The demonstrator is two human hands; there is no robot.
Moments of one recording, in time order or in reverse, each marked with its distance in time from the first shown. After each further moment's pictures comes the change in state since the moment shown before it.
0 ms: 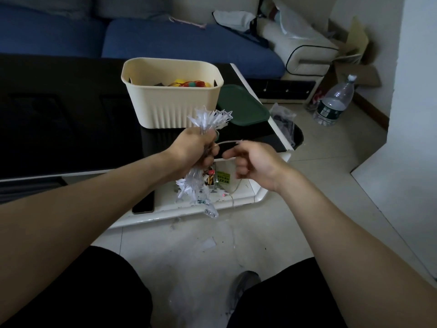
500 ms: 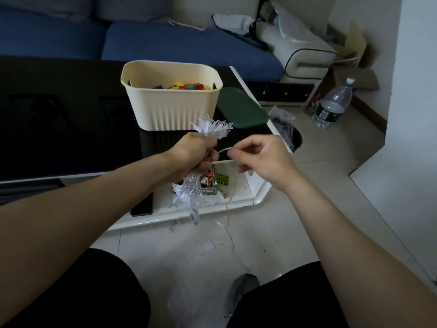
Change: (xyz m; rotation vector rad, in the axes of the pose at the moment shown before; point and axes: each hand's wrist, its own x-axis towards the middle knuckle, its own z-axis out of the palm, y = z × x) left_hand 0.002 0.004 0.003 0.067 -0.027 -0.095; right_hand -0.009 0.001 -0.017 -0.264 0.089 -0.455
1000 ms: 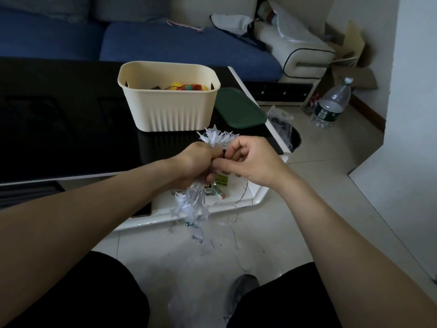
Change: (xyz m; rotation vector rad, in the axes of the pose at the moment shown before) left_hand -0.010 -0.005 0.014 0.092 -0.126 -0.015; right_hand 0.002 -0.004 0.009 -0.199 -0.096 -0.057
